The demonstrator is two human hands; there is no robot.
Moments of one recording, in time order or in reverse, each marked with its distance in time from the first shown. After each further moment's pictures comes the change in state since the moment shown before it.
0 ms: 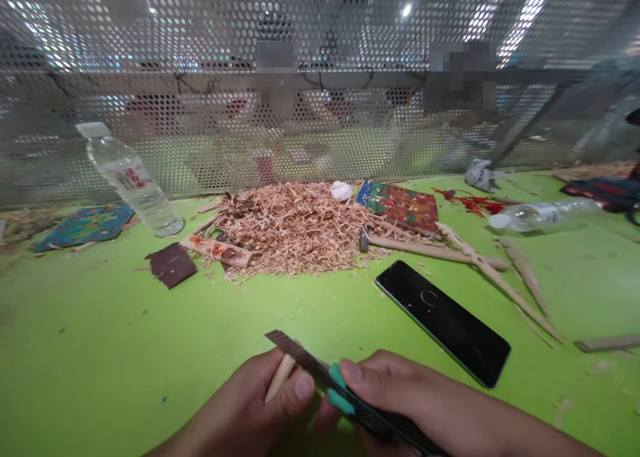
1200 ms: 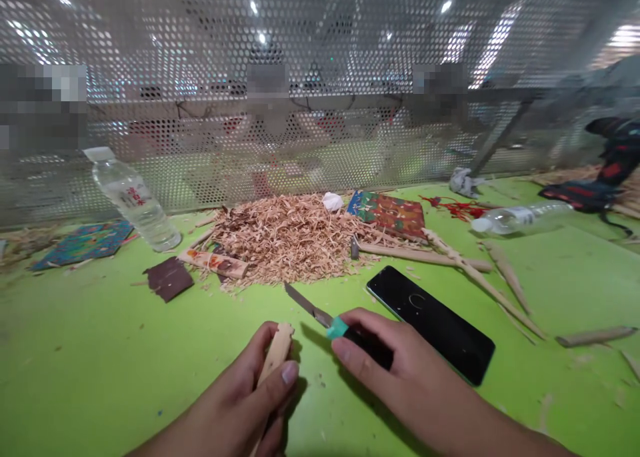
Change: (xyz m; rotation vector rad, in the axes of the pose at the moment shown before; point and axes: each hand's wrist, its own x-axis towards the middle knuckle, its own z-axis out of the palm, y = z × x) left_hand -0.005 -0.014 -0.004 -0.145 0.256 -0.224; right_hand -0.002 -0.012 -0.002 -0.441 0.535 -0.576
